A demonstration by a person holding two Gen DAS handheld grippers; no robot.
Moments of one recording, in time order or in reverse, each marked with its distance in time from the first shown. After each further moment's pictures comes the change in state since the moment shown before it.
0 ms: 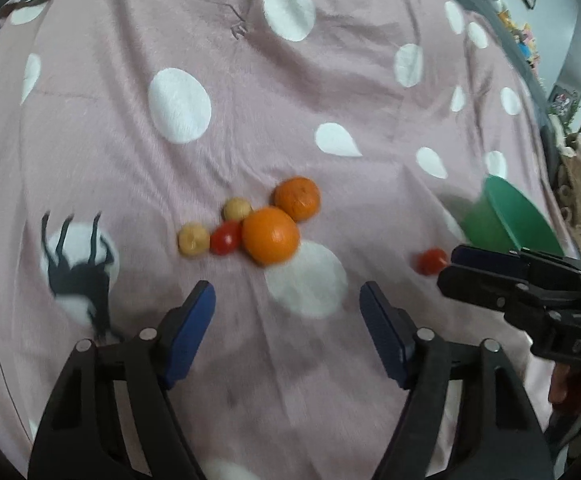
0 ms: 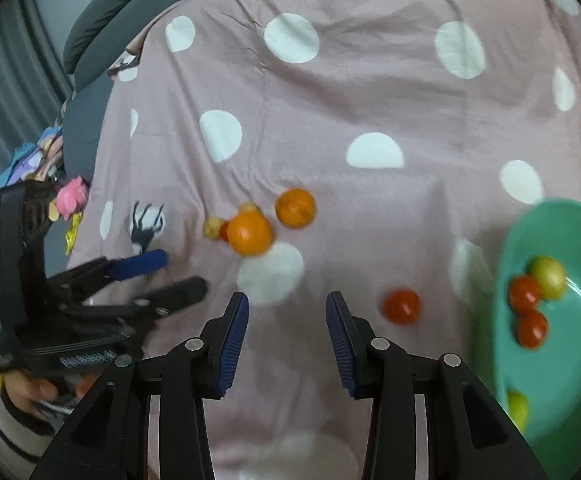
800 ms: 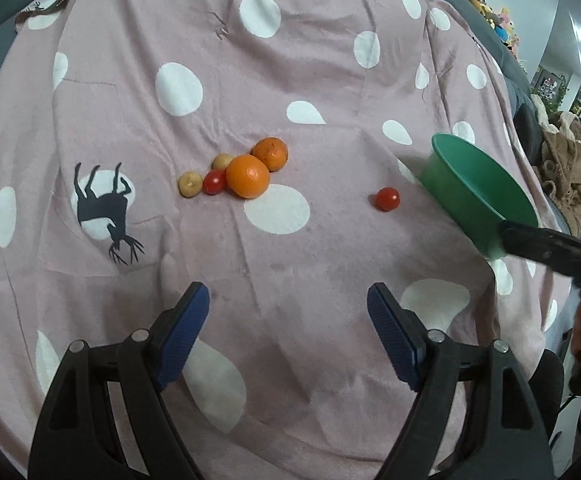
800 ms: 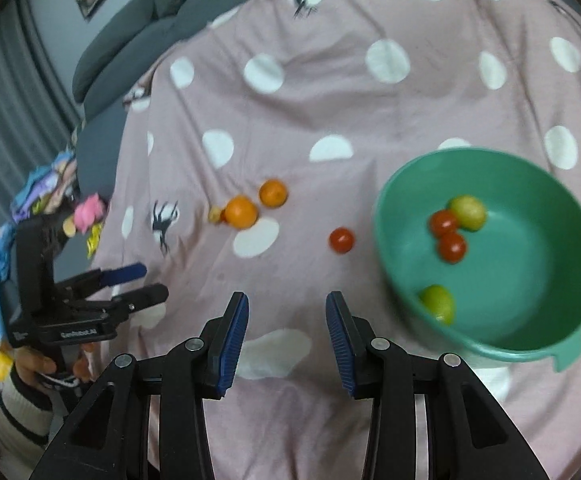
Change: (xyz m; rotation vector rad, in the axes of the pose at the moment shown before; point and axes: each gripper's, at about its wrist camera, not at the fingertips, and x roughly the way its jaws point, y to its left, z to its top) left arm -0.063 -0.022 -0.064 0.046 0.004 -0.023; right arm -0.091 -0.021 -0.073 0.041 -0.078 0.001
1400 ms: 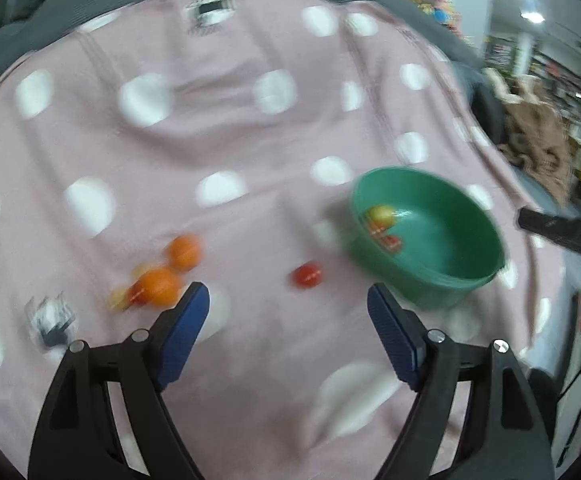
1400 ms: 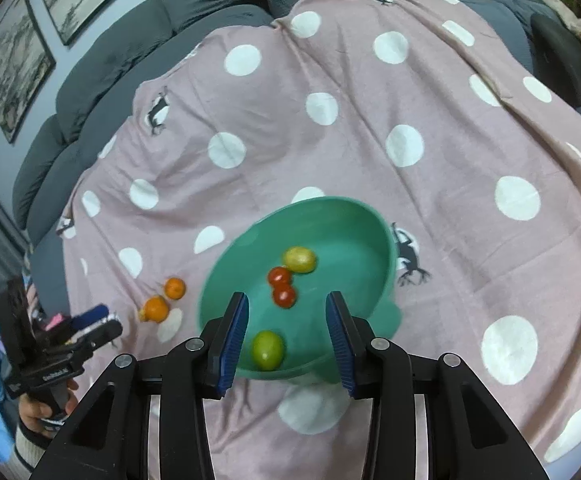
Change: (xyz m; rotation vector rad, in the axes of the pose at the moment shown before) left arm 0.007 -0.074 0.060 0.197 -0.088 -0.013; right arm -0.097 -0.119 -0.004 0.332 -0.242 -0.151
